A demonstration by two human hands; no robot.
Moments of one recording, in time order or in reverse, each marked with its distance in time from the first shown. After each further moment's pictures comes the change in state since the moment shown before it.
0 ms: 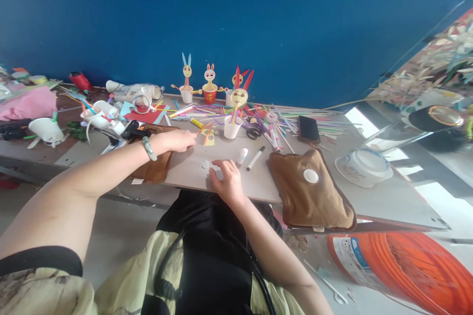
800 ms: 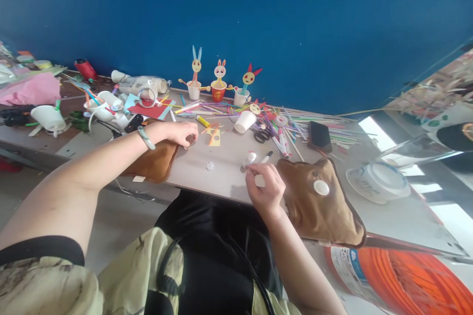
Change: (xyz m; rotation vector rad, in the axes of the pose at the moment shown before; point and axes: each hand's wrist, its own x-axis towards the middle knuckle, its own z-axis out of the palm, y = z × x) left_hand 0.007 -0.058 0.029 -0.346 0.071 0.024; right_hand 0.014 0.014 -0.069 -0.062 0.265 -0.205
